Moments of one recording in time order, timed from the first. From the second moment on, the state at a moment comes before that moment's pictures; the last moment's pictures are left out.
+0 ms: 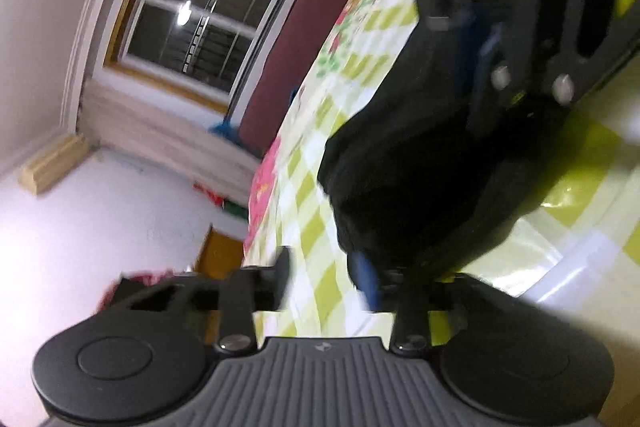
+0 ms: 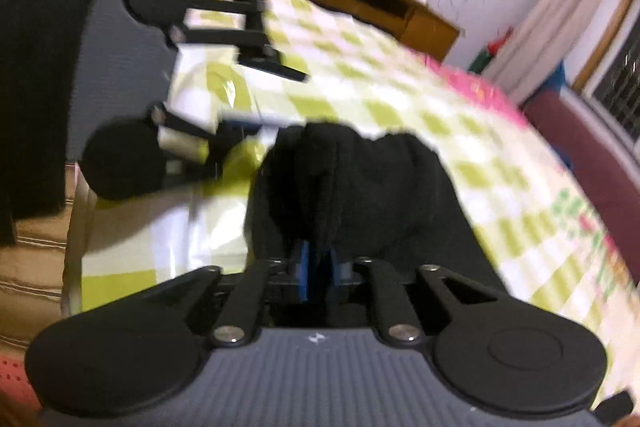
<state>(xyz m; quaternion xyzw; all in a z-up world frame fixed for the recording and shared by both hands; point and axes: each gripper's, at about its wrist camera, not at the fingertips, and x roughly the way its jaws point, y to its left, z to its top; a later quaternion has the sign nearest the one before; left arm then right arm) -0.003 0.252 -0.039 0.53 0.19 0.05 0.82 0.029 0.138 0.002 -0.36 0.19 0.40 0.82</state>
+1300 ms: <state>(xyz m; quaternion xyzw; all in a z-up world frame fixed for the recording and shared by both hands) -0.022 0.268 -0.039 0.53 0.26 0.07 0.81 0.063 0.136 0.031 -0.22 0.26 0.42 0.84</state>
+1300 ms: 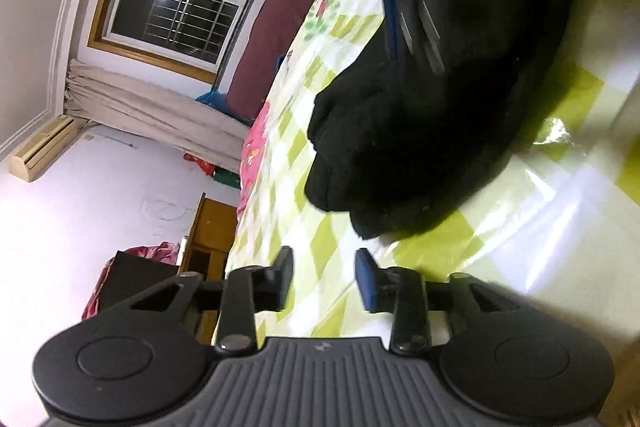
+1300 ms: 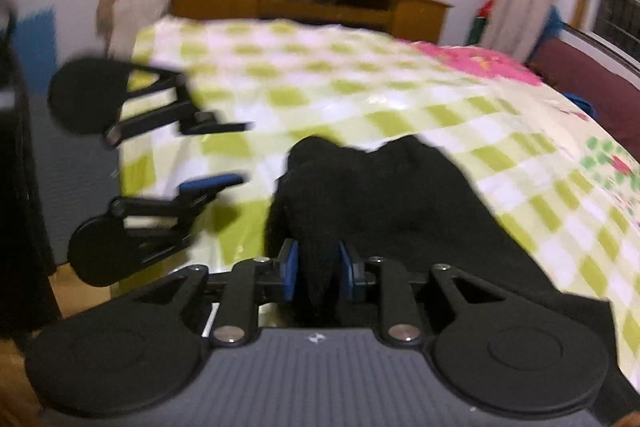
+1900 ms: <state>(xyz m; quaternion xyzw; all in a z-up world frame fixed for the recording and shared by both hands) 0.049 0.063 -0.007 0.34 0.19 -0.16 0.91 0.273 -0.227 0.029 0.03 0.37 -0.05 0.93</state>
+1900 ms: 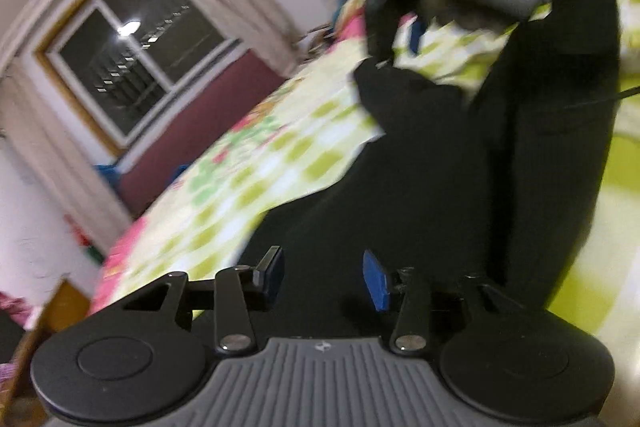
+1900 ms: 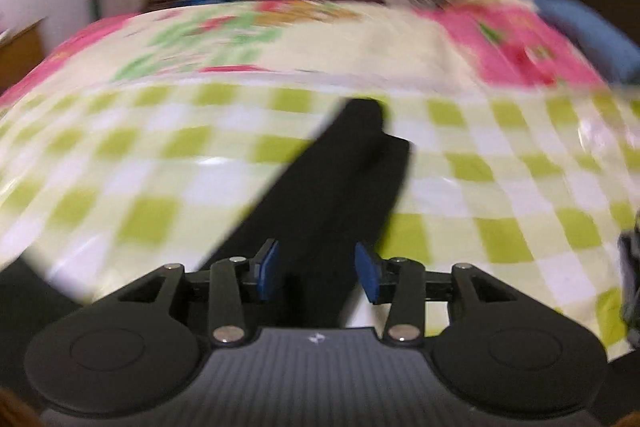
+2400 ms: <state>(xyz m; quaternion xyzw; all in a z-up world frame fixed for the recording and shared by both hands) 0.076 0.003 -0.020 0.33 0.23 -0.17 0.90 0.379 -0.277 -0.012 0.15 0.38 -0.08 0.91</state>
